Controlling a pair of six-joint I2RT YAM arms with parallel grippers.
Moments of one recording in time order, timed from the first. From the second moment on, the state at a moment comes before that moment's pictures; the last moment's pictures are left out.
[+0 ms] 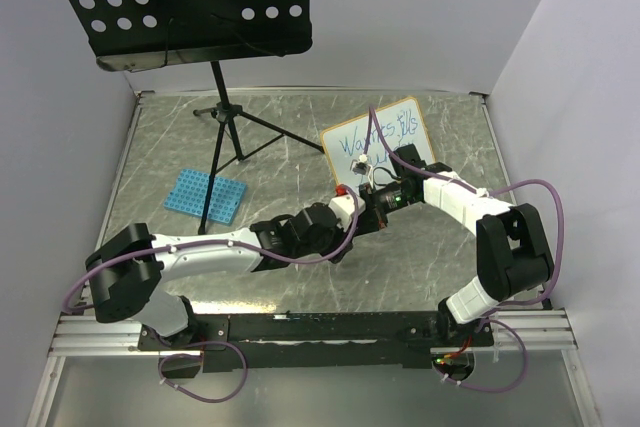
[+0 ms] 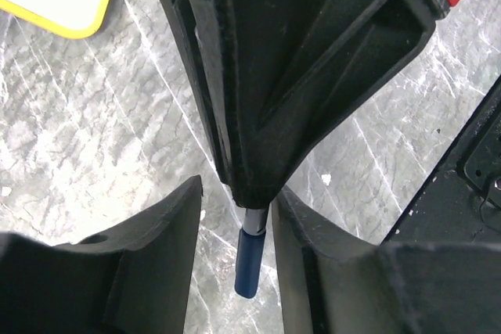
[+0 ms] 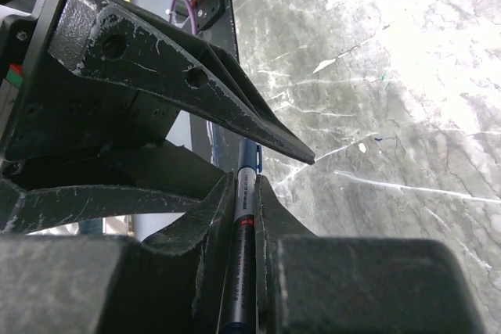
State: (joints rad) left arm -1.13 1.48 0.89 0.02 -0.13 -0.28; right arm 0.32 1.54 0.96 -0.66 -1.21 -0.33
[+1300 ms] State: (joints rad) left arm -1.04 1.08 0.49 0.10 -0.12 -0.49; right arm 0.11 1.29 0.96 -0.69 -1.18 -0.38
